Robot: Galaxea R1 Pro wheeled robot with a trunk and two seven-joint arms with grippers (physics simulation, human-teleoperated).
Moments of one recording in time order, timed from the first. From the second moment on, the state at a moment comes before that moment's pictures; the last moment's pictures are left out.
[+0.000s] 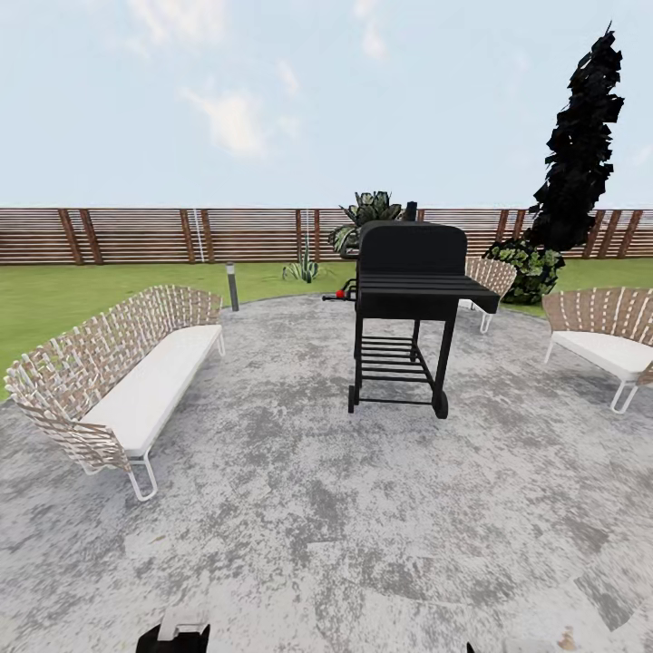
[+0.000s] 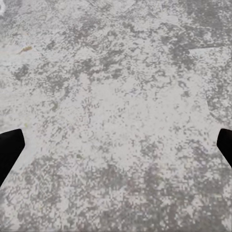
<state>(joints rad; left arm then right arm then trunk) -0.35 0.07 0.00 -0.27 0.00 -0.18 0.03 -0.12 -0.09 -0.11 -0.58 0.01 -0.21 0.01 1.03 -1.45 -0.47</state>
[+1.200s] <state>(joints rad) -0.34 0.08 0.00 -0.27 0.00 -0.21 0.05 -0.12 -0.09 -0.10 -0.59 0.02 -0.23 0.00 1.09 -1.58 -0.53</state>
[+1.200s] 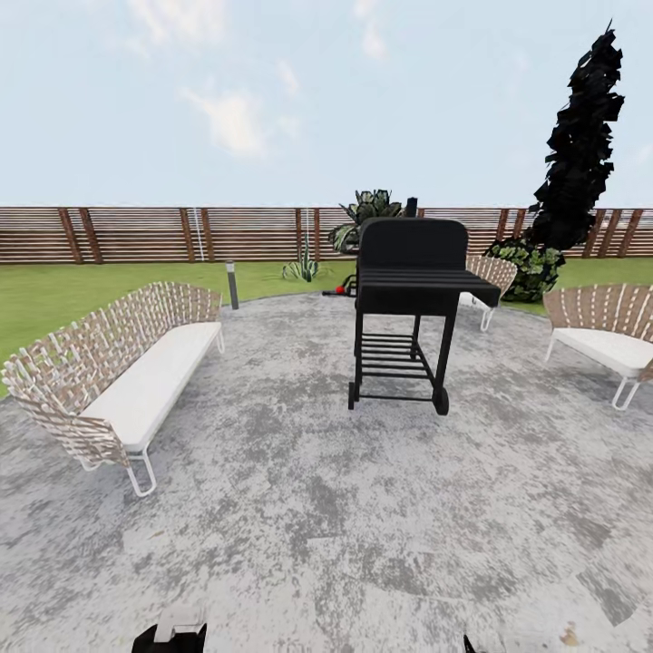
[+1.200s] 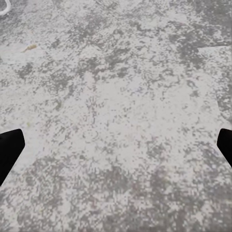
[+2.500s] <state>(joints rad) -0.34 0.07 0.00 -0.27 0.00 -0.21 0.05 -0.12 -0.09 -0.11 -0.58 0.01 -0.23 0.00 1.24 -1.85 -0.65</state>
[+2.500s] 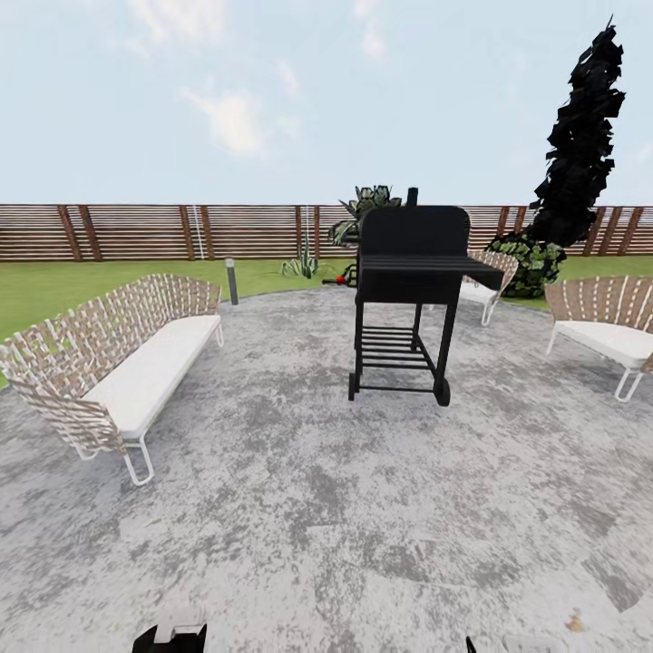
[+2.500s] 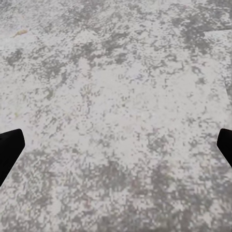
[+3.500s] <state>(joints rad) -0.34 0.07 0.00 -0.27 0.00 -0.21 0.05 -0.12 -0.08 -0.11 -0.58 0.01 -0.23 0.00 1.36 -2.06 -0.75</state>
